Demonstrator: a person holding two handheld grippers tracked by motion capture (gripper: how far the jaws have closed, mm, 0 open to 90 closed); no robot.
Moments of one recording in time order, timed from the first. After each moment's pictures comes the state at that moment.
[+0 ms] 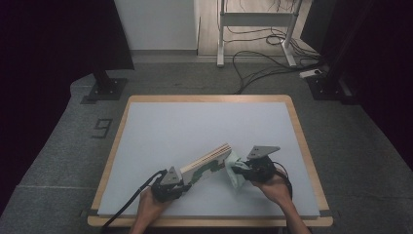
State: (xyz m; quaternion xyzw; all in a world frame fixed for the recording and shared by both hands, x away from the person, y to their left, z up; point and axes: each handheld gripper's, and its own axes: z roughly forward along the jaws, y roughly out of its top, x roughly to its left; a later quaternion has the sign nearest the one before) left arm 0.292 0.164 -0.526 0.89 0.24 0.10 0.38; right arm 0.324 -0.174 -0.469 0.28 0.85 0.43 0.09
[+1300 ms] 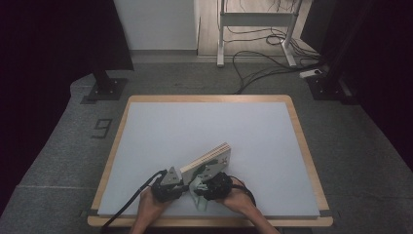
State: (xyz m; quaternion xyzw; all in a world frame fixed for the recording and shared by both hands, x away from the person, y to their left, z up) left arm 0.291 0.164 -0.526 0.89 0.24 0.10 0.38; right arm 0.304 -0.056 -0.512 0.15 0.90 0.40 0.04
